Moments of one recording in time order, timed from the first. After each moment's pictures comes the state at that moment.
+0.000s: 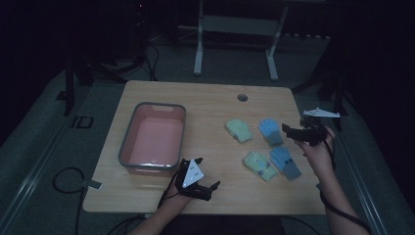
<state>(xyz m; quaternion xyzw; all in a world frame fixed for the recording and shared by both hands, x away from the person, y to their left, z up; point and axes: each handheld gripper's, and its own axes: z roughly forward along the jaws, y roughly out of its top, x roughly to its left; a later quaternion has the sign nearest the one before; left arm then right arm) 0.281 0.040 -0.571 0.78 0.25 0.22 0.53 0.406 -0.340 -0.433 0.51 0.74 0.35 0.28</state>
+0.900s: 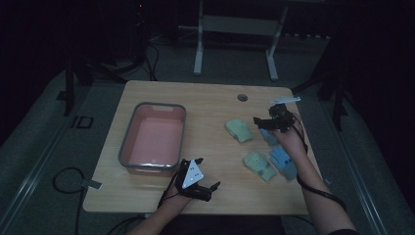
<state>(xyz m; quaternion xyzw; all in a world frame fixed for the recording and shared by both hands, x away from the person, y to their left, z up) 0.280 0.041 -0.571 0.78 0.25 0.22 0.53 0.455 -0.261 -0.443 0.45 0.80 0.34 0.23</state>
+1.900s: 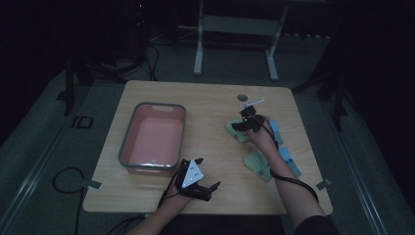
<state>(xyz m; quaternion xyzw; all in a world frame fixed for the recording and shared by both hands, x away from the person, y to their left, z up) 0.280 0.041 -0.571 0.78 0.25 0.21 0.54 0.503 -0.195 -0.512 0.46 0.83 0.27 0.17</state>
